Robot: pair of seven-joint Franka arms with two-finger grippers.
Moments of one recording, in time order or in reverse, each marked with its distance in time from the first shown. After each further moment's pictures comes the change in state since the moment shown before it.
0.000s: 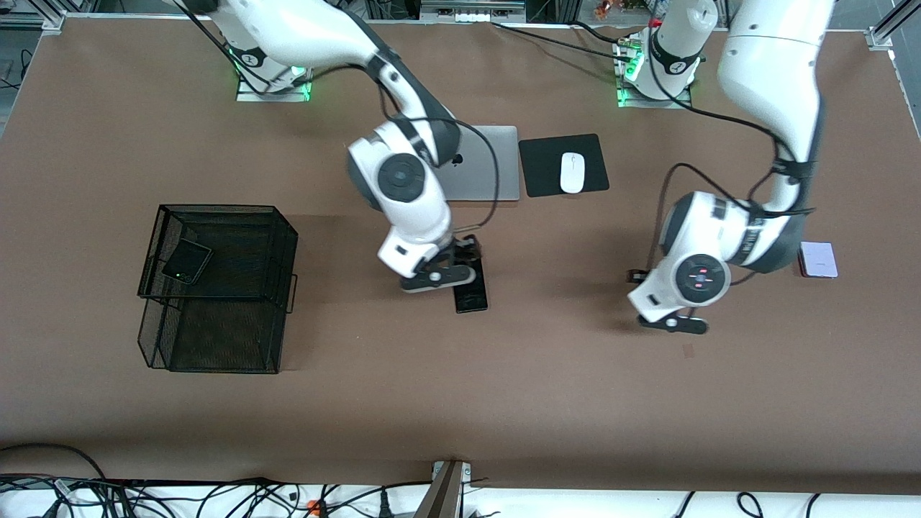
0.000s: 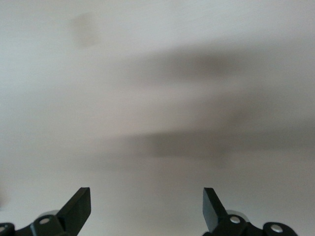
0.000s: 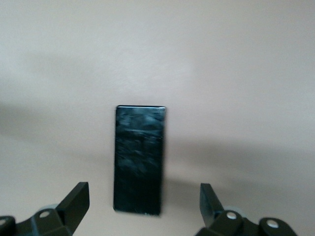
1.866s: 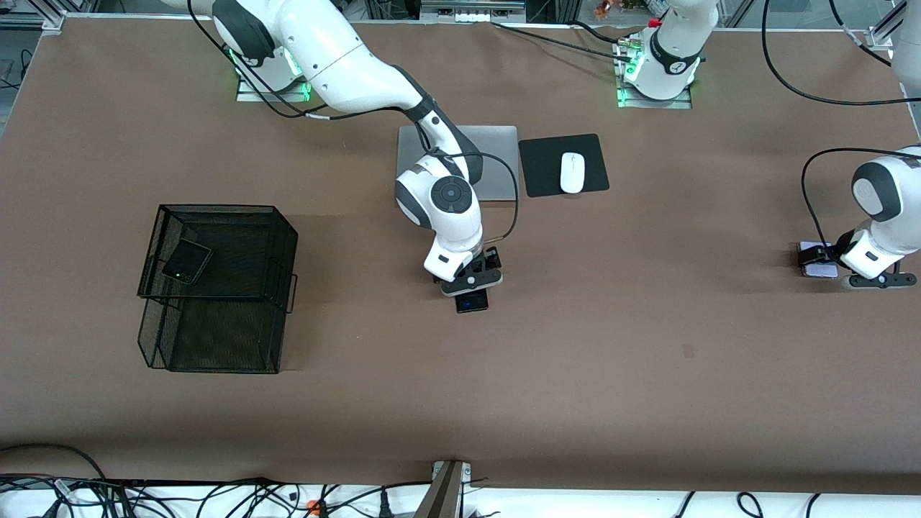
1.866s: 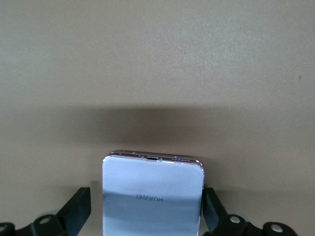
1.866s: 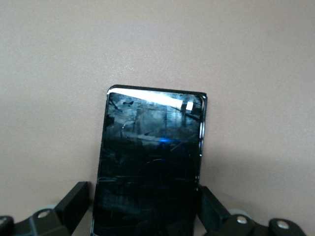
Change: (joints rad) left arm 0.770 -0.002 -0.080 -0.297 0.002 0.601 0.410; right arm 0.065 0.198 -0.007 0.036 -0.130 0.192 0.061
